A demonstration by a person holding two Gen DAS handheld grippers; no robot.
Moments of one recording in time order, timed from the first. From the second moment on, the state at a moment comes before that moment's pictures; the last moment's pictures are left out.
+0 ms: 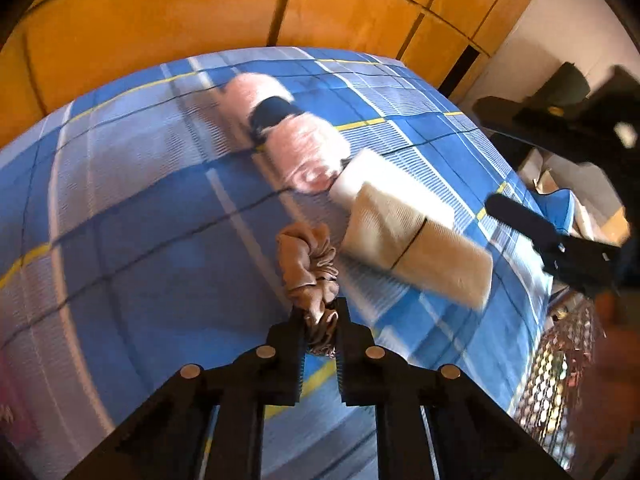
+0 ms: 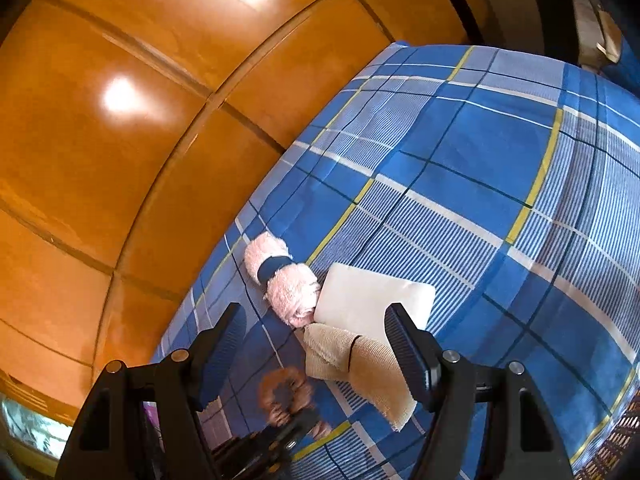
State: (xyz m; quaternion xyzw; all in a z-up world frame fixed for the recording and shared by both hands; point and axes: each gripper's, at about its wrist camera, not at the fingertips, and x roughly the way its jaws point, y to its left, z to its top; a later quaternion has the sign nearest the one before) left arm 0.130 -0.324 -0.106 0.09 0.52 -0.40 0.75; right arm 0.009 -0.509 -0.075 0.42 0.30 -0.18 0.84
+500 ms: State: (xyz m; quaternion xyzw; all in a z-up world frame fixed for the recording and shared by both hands) left arm 0.103 -0.245 -0.111 0.08 0.51 -0.40 0.76; right arm 0.043 -0.494 -0.106 0.38 0.43 -0.18 0.80
